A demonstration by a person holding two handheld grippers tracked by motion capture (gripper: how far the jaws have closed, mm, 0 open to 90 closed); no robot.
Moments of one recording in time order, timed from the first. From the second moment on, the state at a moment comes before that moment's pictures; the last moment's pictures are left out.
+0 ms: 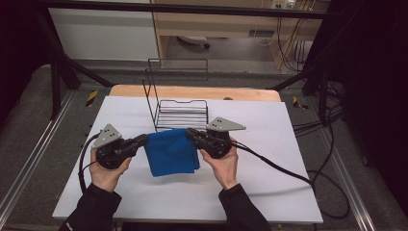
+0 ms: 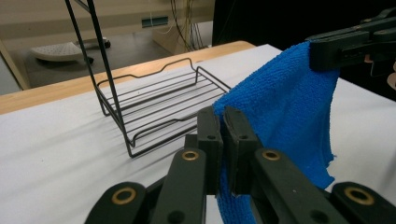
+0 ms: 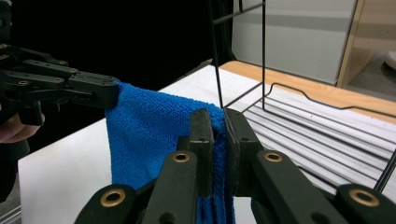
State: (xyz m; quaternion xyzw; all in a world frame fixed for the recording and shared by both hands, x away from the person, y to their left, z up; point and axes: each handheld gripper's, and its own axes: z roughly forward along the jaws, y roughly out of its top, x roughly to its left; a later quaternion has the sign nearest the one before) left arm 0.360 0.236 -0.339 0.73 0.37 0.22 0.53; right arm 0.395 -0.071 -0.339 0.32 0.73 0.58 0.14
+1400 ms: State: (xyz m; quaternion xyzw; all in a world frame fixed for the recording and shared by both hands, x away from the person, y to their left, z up) left arm 0.367 0.234 -0.277 0.67 0.34 0.25 0.61; right arm 0.387 -0.076 -0.266 0.28 0.70 0.63 0.21
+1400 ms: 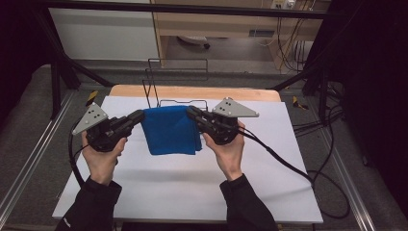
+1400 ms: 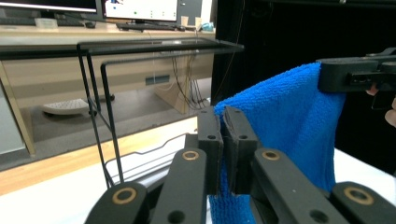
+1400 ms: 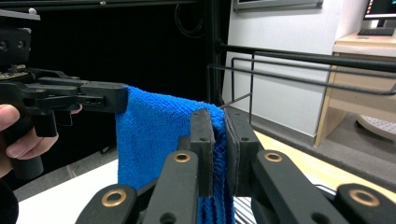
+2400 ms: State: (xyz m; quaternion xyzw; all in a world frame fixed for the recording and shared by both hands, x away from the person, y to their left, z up) left arm 0.395 0.227 -0.235 0.64 0.33 0.28 0.64; right arm 0.405 -0.075 -0.216 0.27 0.67 0.63 0.27
